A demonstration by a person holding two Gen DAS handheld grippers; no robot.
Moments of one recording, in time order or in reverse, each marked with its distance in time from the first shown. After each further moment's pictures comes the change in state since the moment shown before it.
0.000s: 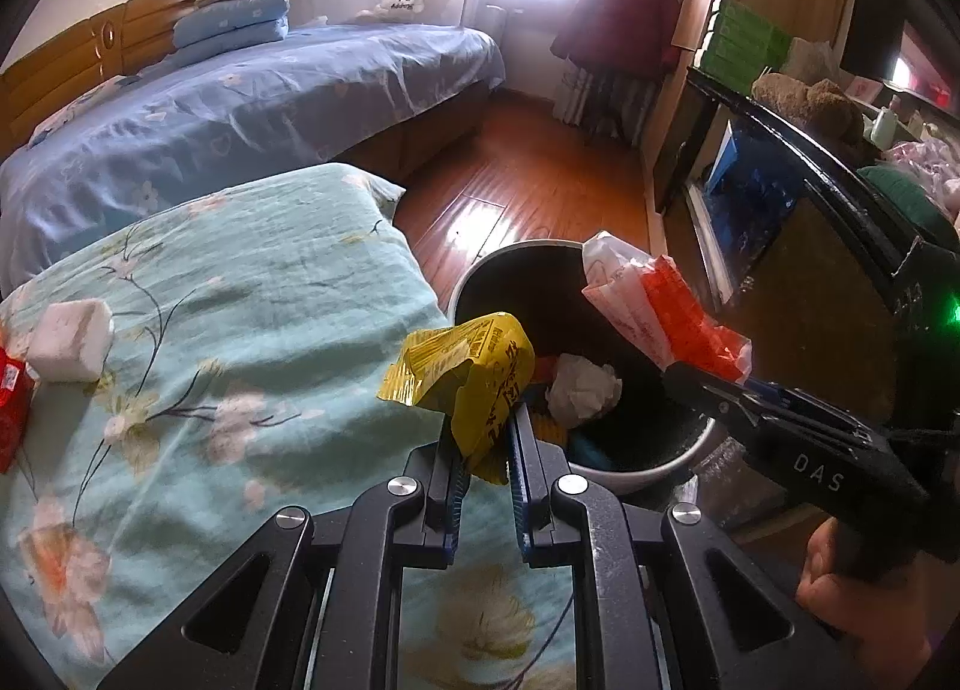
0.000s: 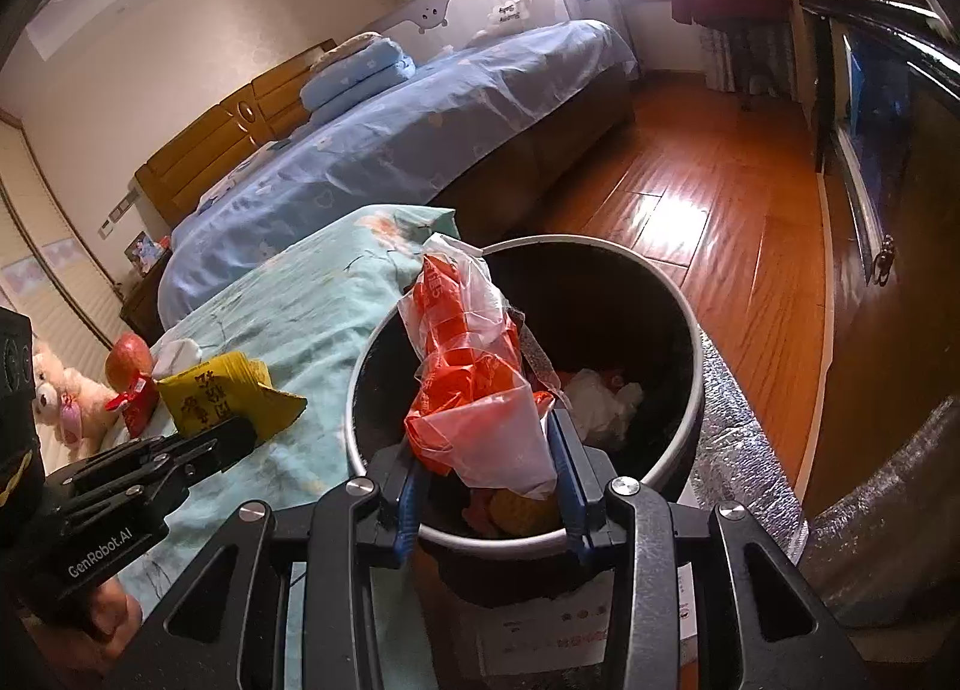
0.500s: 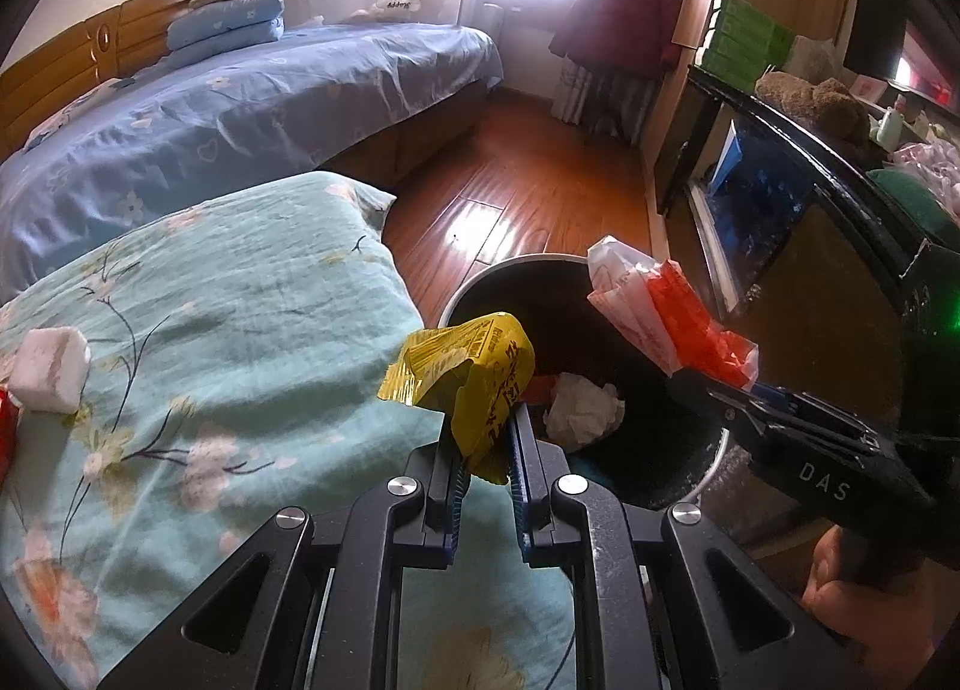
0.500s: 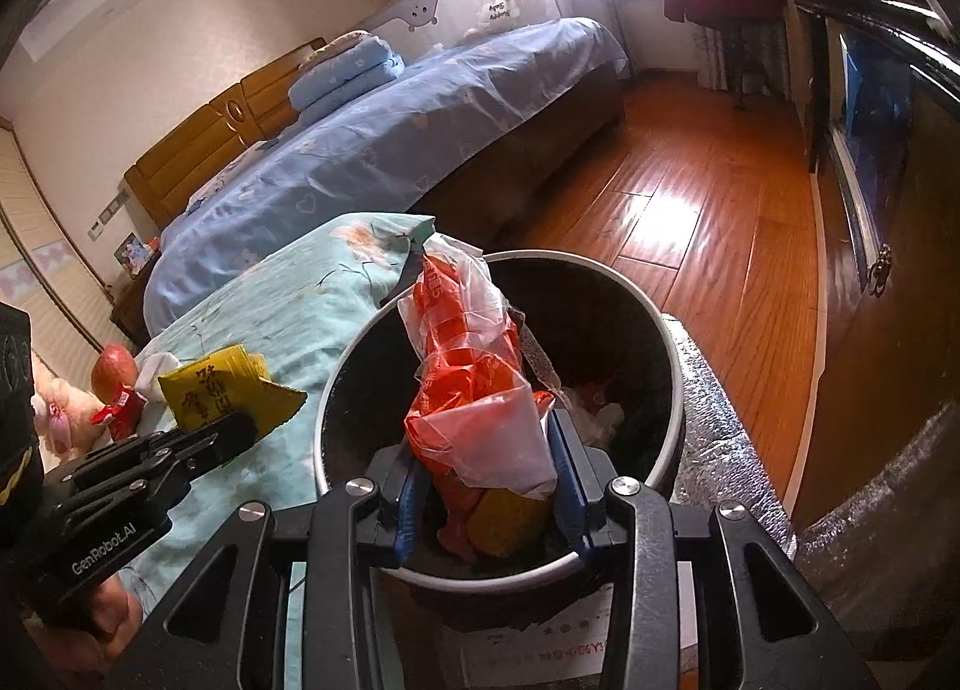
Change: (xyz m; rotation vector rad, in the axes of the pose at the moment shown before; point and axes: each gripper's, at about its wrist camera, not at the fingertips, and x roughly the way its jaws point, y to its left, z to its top) left arm 0.024 -0.005 0.016 0.006 0.004 -0.001; right arm 0.010 -0.011 0.014 0.000 0.009 -0.022
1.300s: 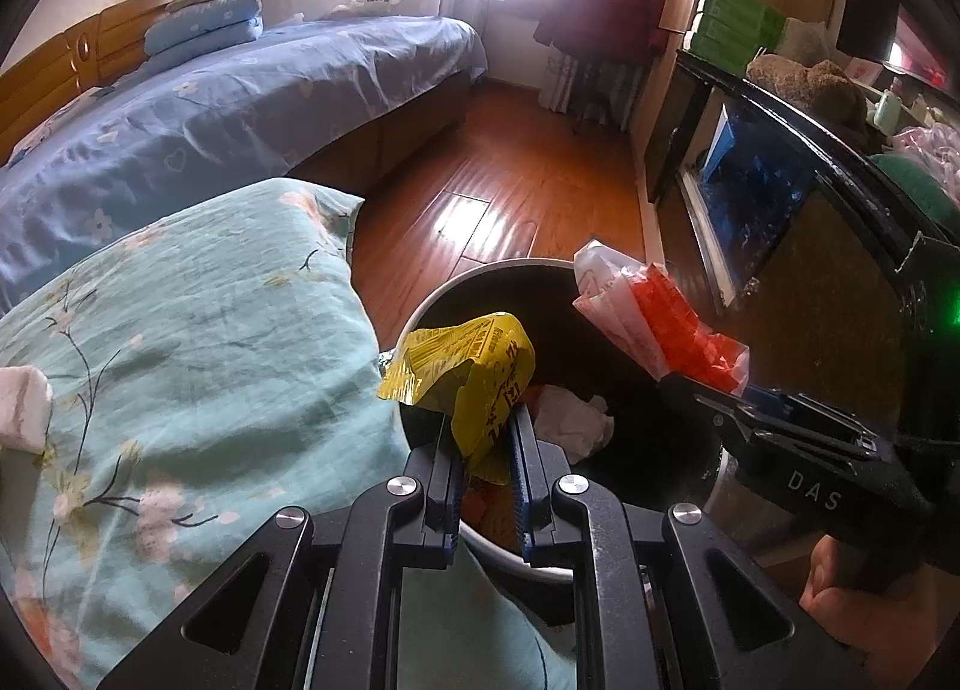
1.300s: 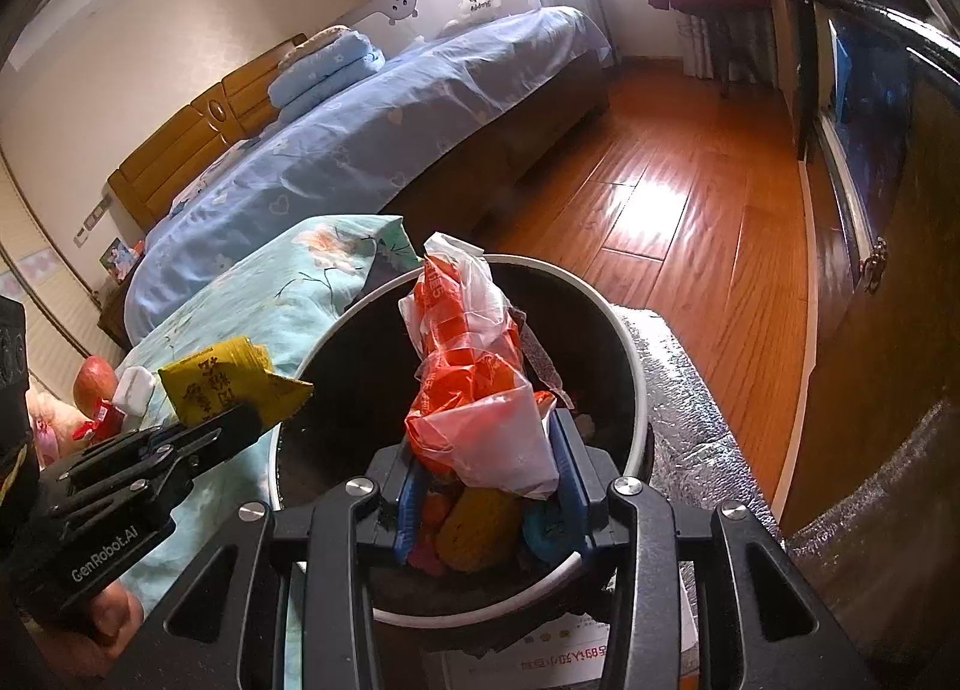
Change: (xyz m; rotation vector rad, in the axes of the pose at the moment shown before) left arm 0.032 -0.015 0.018 0.041 0.026 -0.021; right arm 0.014 -0.019 0.011 0.027 0.024 -0.022
